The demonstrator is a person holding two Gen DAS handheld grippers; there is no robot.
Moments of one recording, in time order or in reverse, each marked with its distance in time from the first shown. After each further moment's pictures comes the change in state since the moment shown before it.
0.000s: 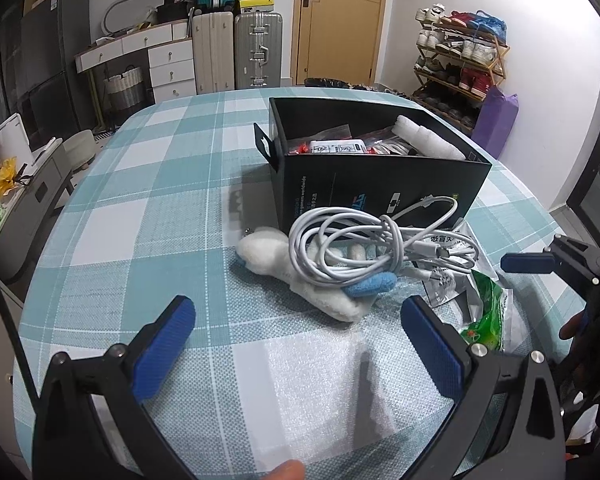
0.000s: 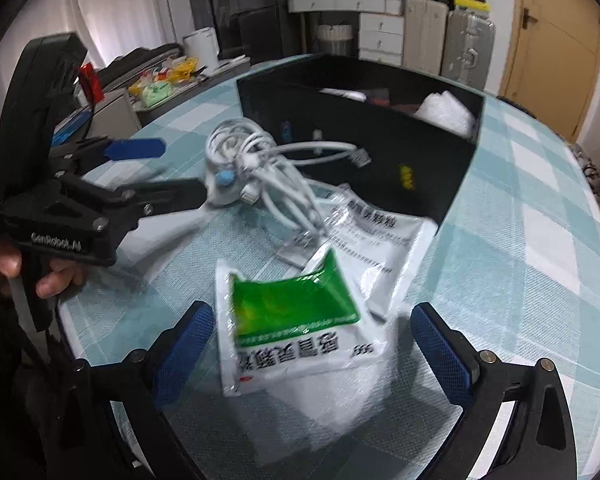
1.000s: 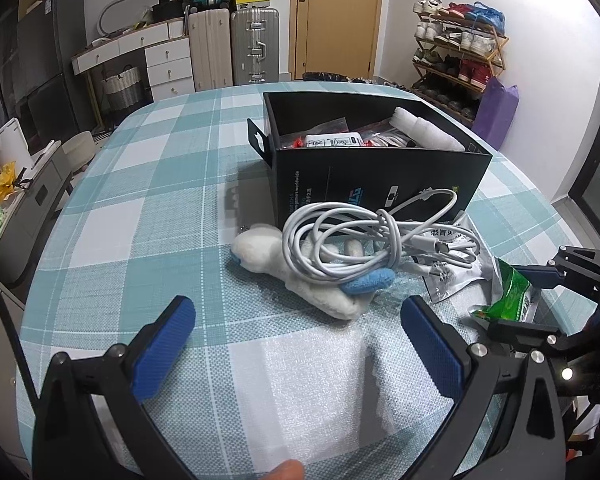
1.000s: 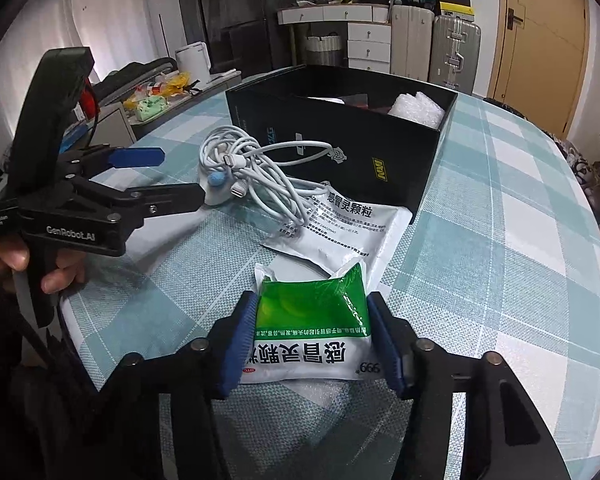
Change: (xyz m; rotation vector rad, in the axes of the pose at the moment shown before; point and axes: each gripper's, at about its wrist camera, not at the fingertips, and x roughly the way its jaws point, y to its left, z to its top) left arm 0.004 -0.003 0.002 0.020 0.020 0.011; right arm -0.011 -0.009 -0.016 0.029 -0.040 0.003
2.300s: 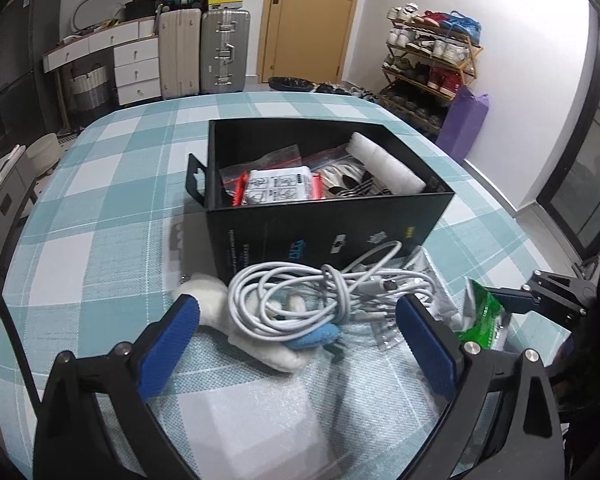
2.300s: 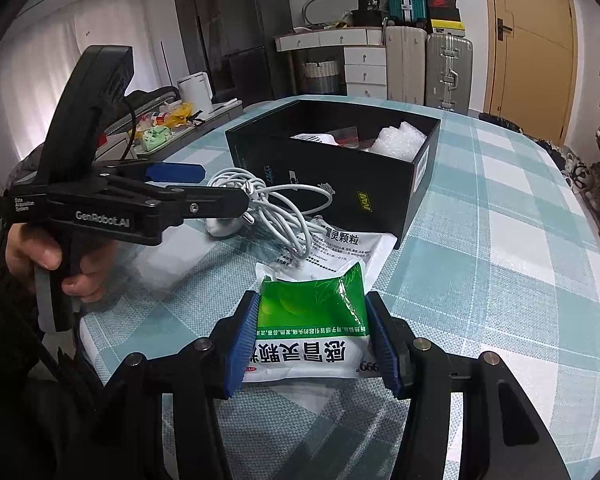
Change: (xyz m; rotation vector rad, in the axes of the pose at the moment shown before) left arm 0.007 -0.017 0.031 0.006 -0.002 -0.154; right arm -0.020 -0.007 -0.001 0.035 -0.104 0.020
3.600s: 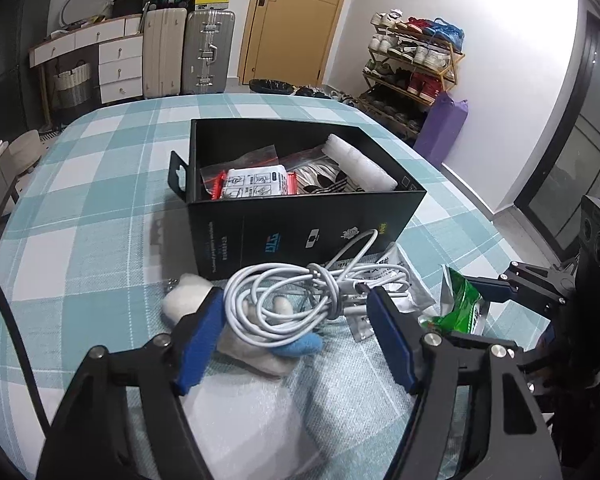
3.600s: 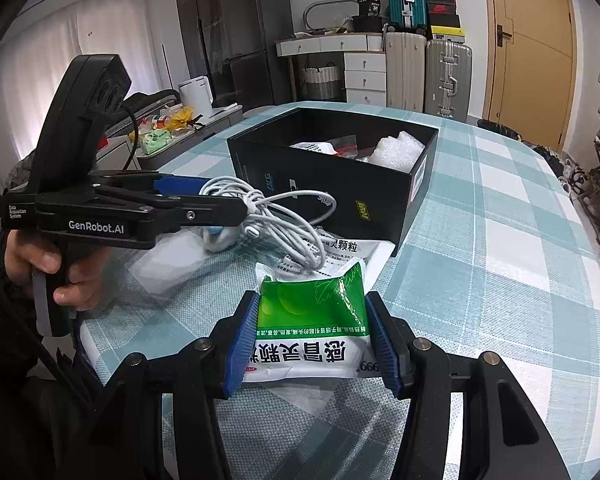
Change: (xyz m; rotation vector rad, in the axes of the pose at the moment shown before) left arm -0.010 -0.002 -0.007 -0.009 -0.017 -0.083; right arm -0.004 0.000 0.003 -0.008 -0.021 -0.007
